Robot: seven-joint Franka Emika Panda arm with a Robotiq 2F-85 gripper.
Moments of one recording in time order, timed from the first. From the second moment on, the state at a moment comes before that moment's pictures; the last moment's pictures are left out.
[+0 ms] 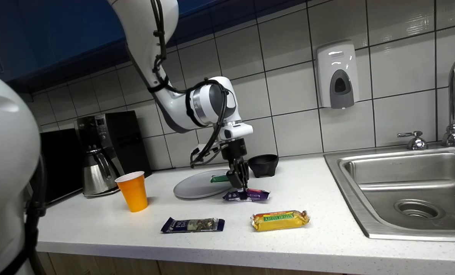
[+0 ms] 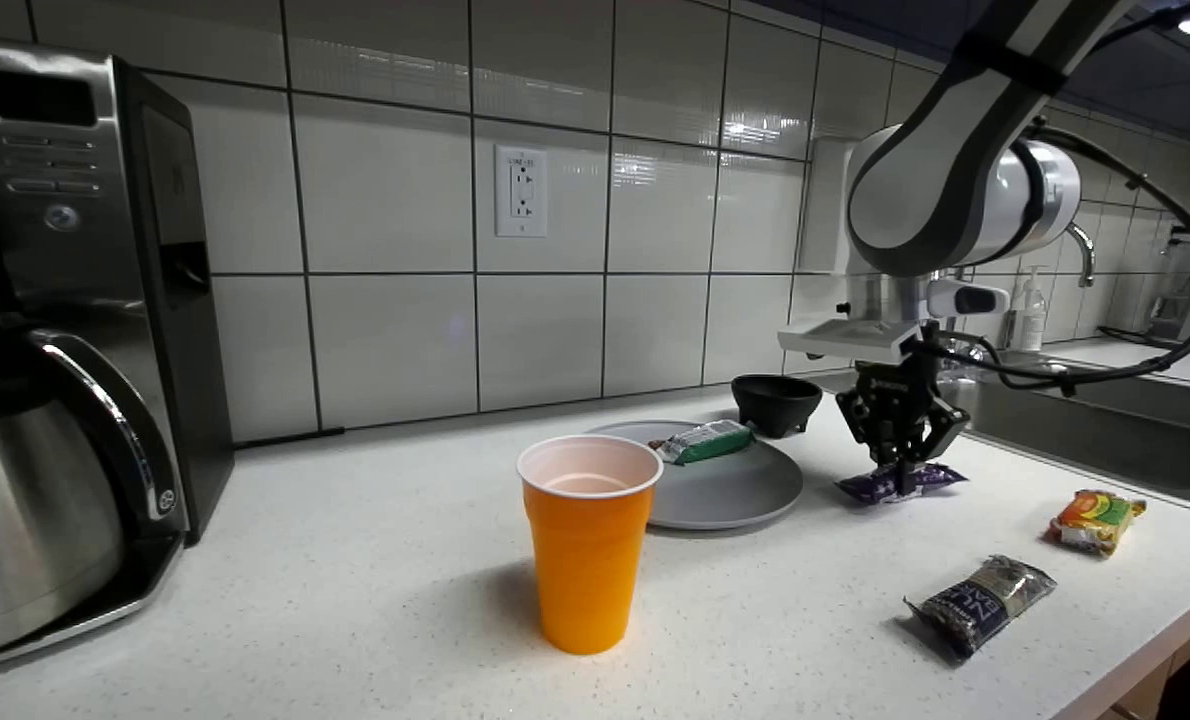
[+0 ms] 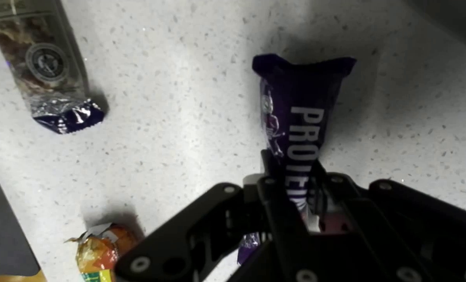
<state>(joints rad) 0.04 0.29 -0.17 -2.28 -0.11 2.47 1.49</state>
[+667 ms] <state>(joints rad) 0.05 0.23 -0.16 -2.27 -0.11 2.47 1.49</state>
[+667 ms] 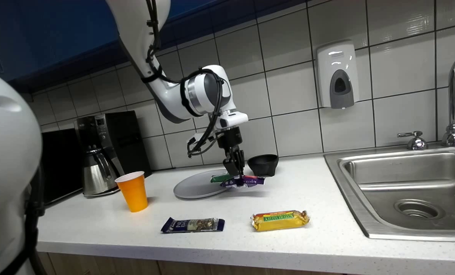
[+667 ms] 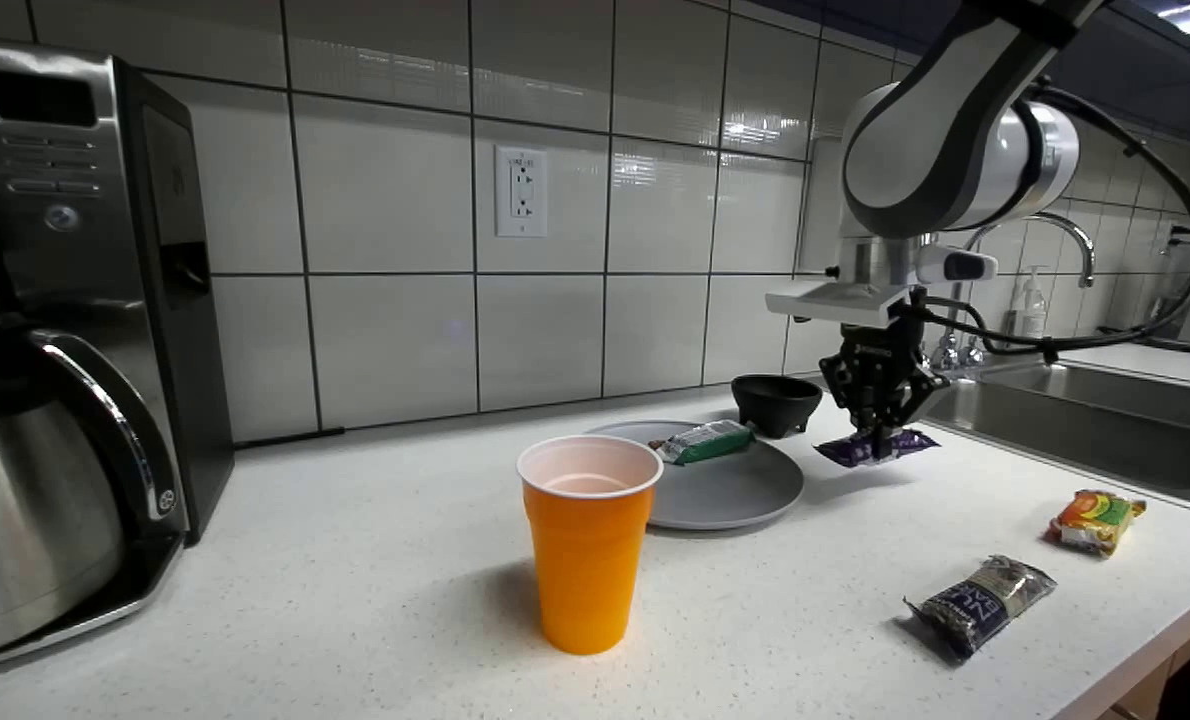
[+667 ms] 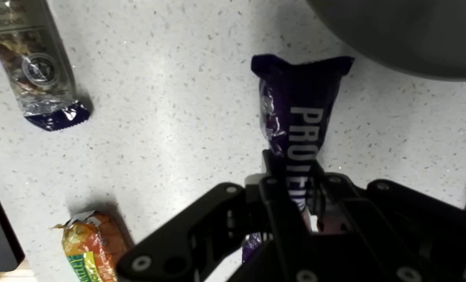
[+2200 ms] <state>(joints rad) 0.15 0.47 -0.08 -1.97 -0.10 2.47 1.49</state>
